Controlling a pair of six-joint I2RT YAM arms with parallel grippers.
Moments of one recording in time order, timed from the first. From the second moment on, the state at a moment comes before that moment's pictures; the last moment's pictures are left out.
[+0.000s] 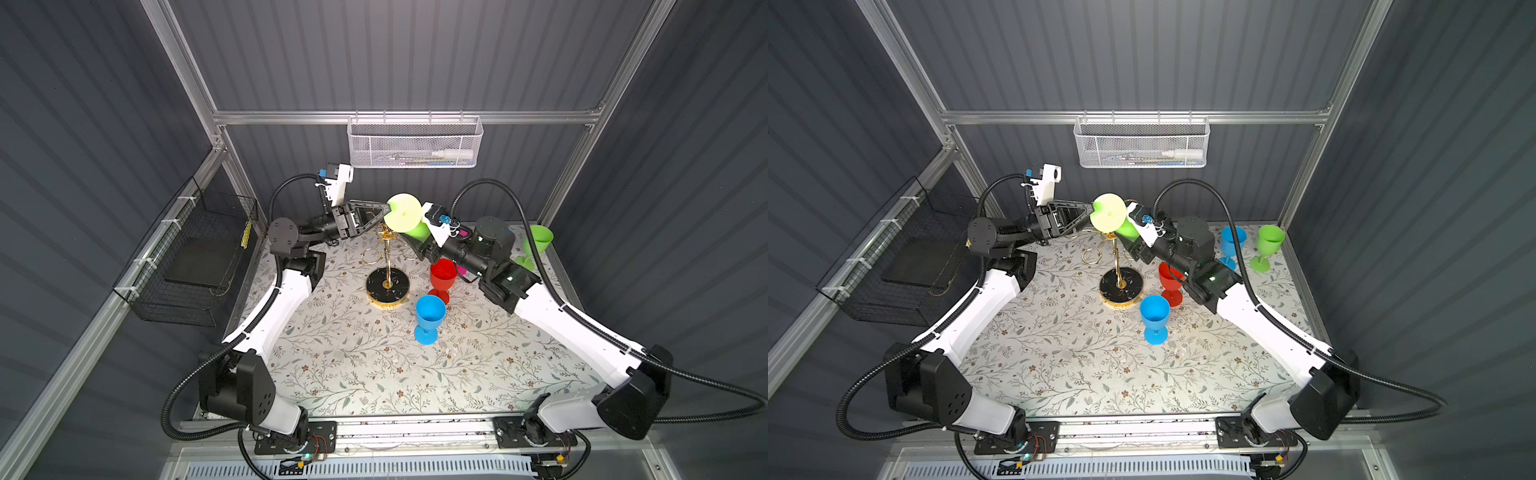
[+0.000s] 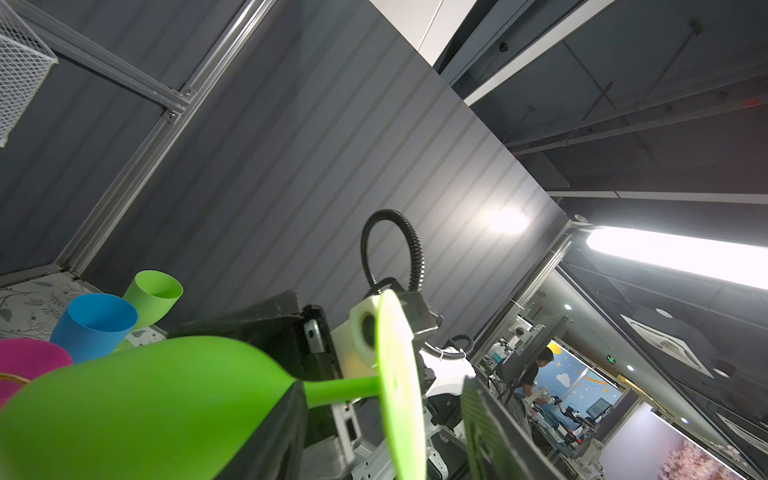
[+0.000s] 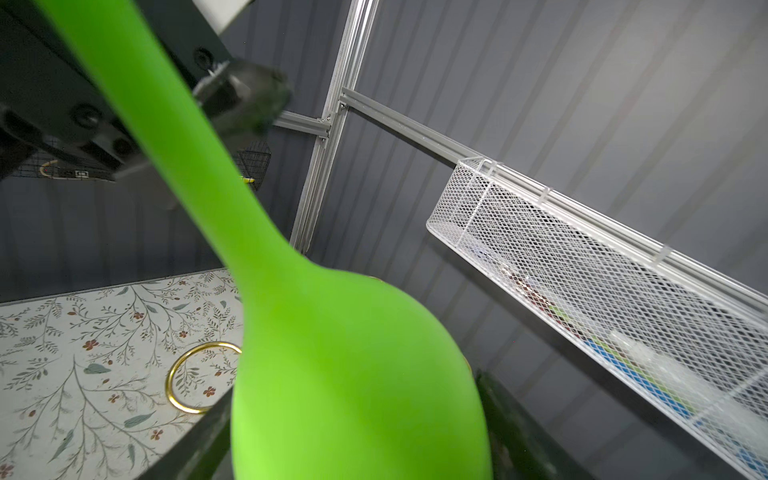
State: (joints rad) left arm -0.28 1.50 1.35 0.97 1.11 -1.44; right arm 0.67 1.37 1.33 0.06 -0.16 -0.36
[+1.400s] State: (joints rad) left arm -0.33 1.20 1.06 0.46 0.84 0.44; right arm 0.74 1.50 1.87 -1.02 -0.15 0.04
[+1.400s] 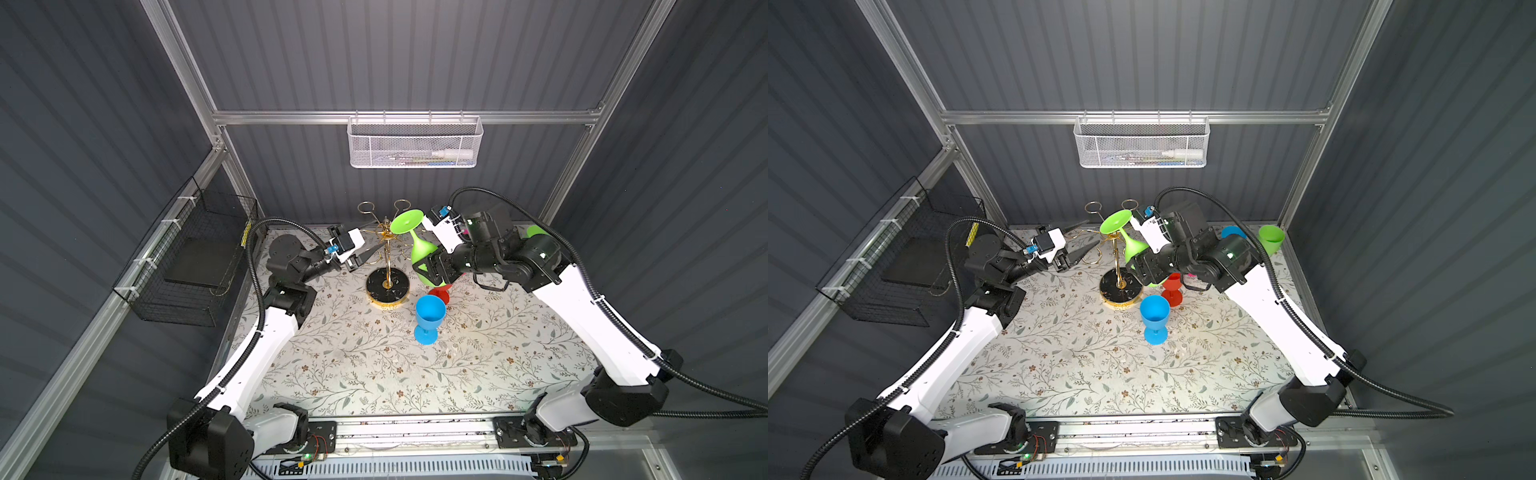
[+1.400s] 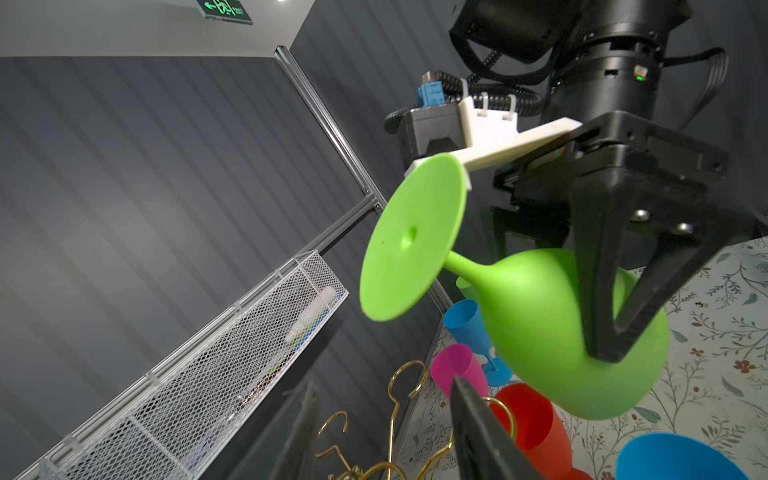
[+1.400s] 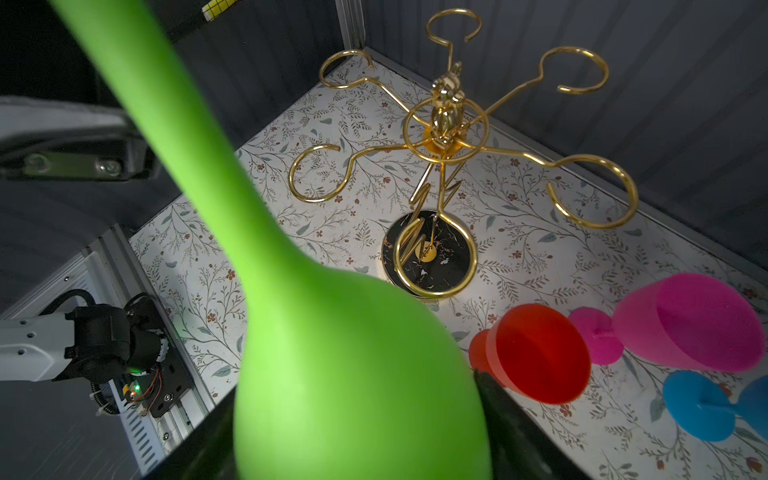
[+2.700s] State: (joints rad) left arm -0.37 1.18 1.06 0.43 0.82 0.54; right arm 0.79 1.58 1.94 -1.08 -0.23 0.11
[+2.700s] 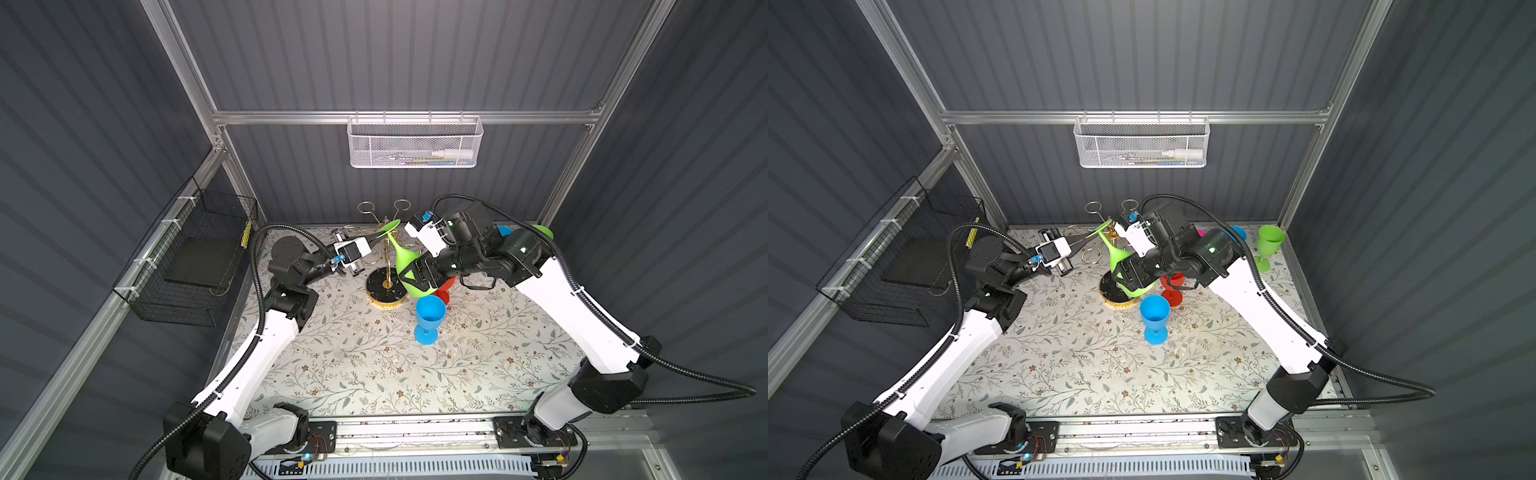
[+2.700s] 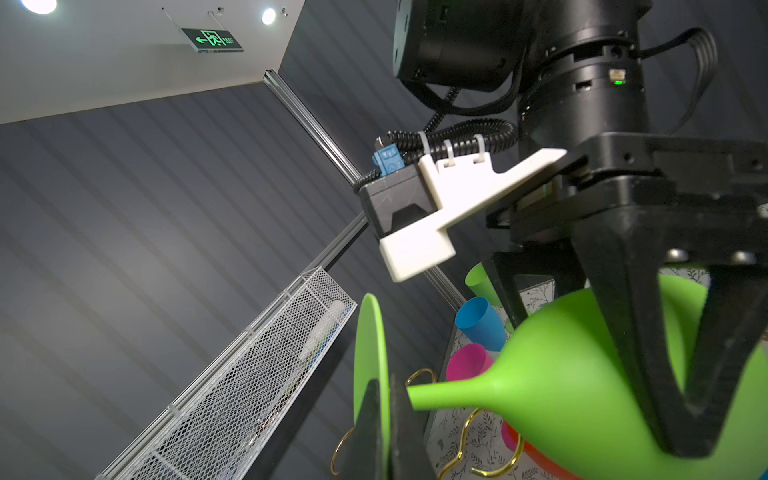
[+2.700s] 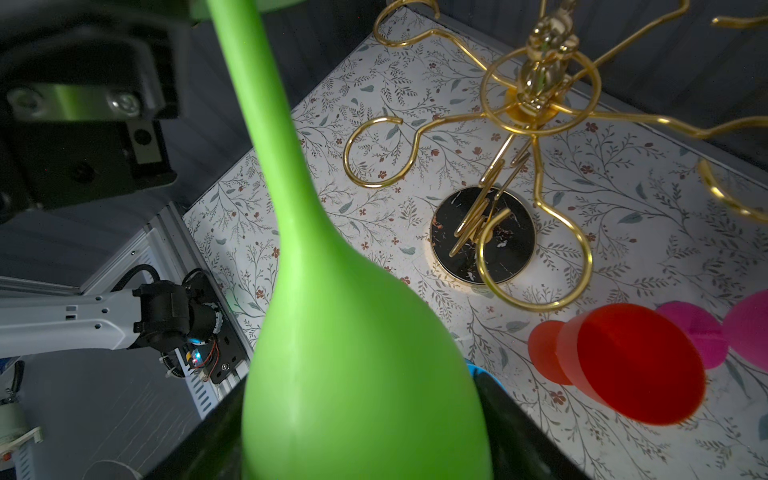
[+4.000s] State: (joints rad) left arm -0.38 1.02 0.89 0.33 0.35 -0.25; right arm 0.72 1.22 1.32 -0.34 -0.13 0.47
